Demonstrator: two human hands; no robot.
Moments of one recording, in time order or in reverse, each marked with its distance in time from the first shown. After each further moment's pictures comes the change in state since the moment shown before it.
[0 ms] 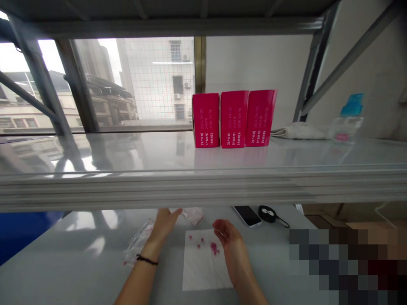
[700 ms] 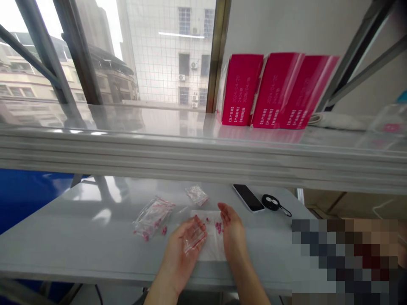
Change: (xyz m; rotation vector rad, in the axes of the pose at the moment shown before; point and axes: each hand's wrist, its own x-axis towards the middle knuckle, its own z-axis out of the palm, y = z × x) left_hand -0.122 -0.020 0.020 -1.060 -0.106 -0.618; right_hand -0.012 0.018 0.009 -0.112 0.093 -0.056
